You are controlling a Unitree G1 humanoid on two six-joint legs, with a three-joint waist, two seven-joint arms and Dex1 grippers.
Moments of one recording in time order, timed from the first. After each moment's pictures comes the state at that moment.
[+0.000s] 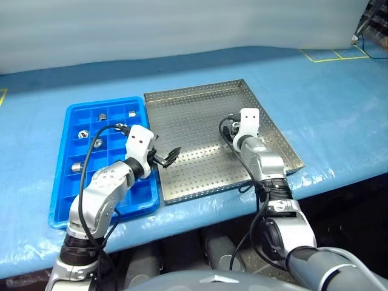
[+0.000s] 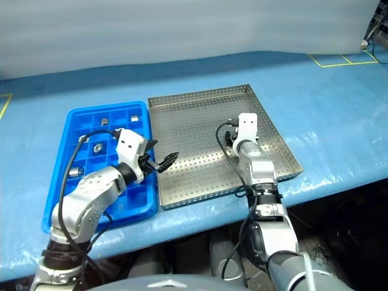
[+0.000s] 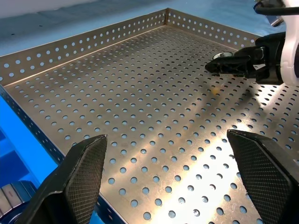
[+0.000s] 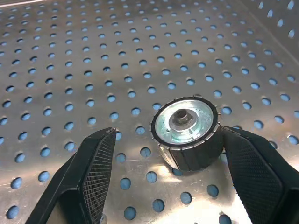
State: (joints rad) left arm -0.17 0.34 -0.06 -0.48 -0.32 0.79 -0.34; right arm -0.65 -0.08 -0.15 0.50 0.09 0.50 -0.03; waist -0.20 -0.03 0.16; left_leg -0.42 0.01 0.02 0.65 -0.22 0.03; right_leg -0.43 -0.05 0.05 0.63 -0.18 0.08
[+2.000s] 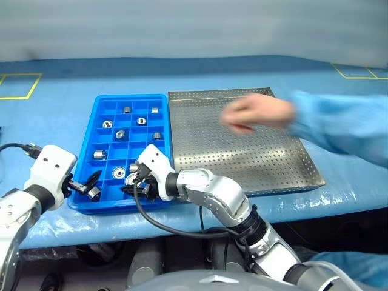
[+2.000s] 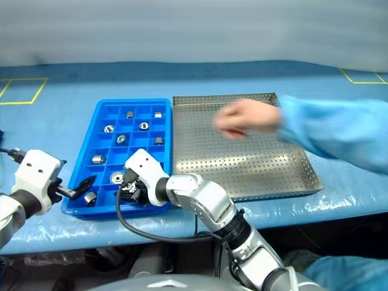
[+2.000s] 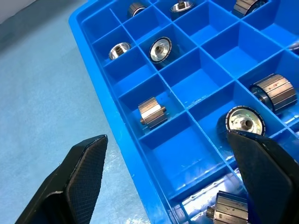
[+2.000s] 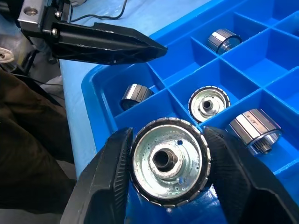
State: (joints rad) left arm 0.29 0.76 0.49 -0.79 -0.33 0.96 -0.48; right arm -0.47 0.05 0.57 -0.18 0.35 0.92 0.44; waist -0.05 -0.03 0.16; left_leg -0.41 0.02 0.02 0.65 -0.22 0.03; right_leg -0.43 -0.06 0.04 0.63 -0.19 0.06
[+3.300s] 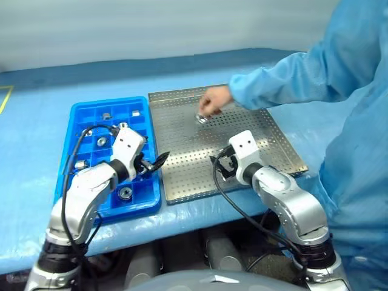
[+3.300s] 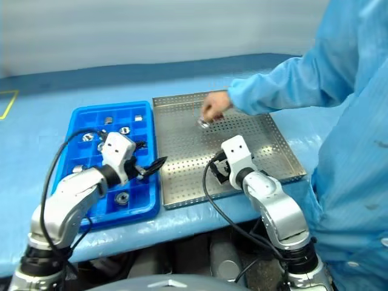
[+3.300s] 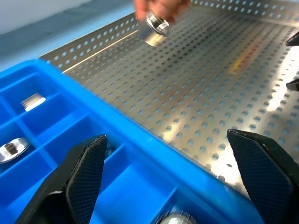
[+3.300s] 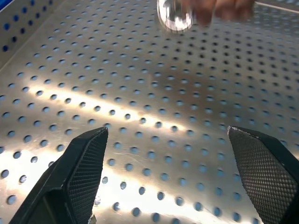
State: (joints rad) left arm -0.14 0.46 -0.05 -0.50 -0.29 0.72 -0.44; right arm -0.19 -0.32 0.14 -0.60 0.18 1.05 0.17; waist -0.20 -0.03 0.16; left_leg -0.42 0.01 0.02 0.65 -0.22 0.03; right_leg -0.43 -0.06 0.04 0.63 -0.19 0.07
